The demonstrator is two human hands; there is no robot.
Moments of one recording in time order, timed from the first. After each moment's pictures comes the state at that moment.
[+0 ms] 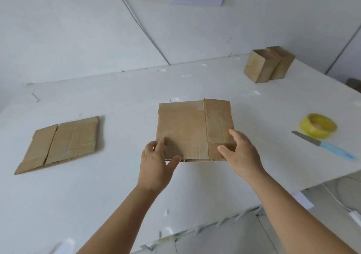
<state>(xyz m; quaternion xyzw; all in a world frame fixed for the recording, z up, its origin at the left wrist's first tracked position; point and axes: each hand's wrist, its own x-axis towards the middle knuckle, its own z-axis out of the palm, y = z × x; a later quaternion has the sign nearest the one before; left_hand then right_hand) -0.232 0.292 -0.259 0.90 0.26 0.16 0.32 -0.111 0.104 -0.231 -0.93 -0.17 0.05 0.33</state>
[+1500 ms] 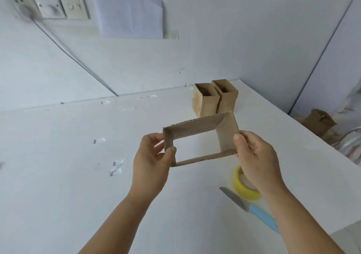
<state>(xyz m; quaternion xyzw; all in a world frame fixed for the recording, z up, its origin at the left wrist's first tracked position) 0.041 0.087 -0.182 0.71 0.20 0.32 0.59 0.157 -0.105 -0.174 -0.83 -0.22 -0.10 0.51</state>
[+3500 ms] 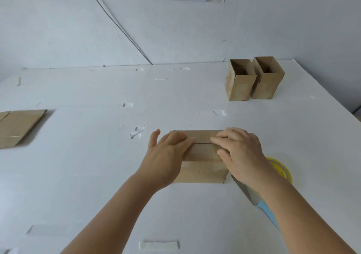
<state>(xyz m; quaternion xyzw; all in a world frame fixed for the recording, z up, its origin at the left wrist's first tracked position) 0.027 0.070 -0.211 0.97 0.17 0.12 0.09 0.177 -0.082 -0.207 -0.83 -0.52 -0.03 0.18</state>
